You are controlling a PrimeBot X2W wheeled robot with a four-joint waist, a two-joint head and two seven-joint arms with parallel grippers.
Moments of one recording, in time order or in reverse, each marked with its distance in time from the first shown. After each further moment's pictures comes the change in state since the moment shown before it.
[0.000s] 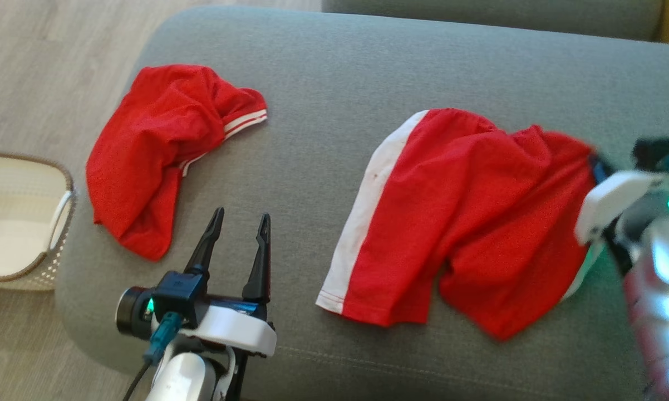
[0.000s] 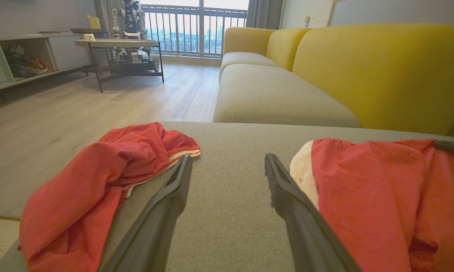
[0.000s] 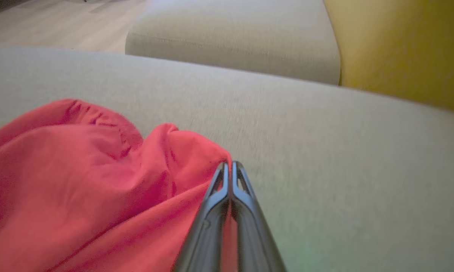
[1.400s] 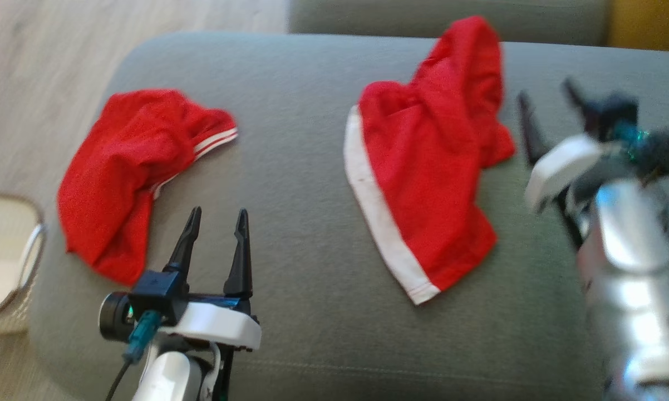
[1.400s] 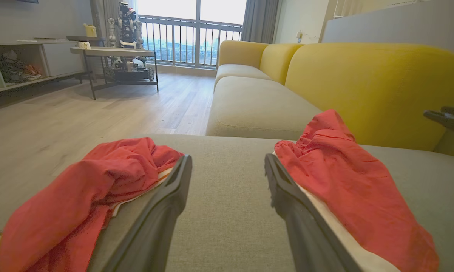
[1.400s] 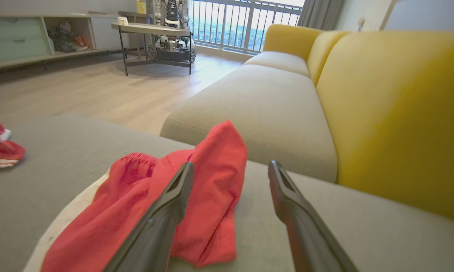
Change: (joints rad) left arm 0.008 0.000 0.049 -0.003 -0.033 0.016 0.000; right arm -0.055 0.077 0.174 -0.131 -0.049 0.000 -0.175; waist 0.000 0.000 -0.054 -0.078
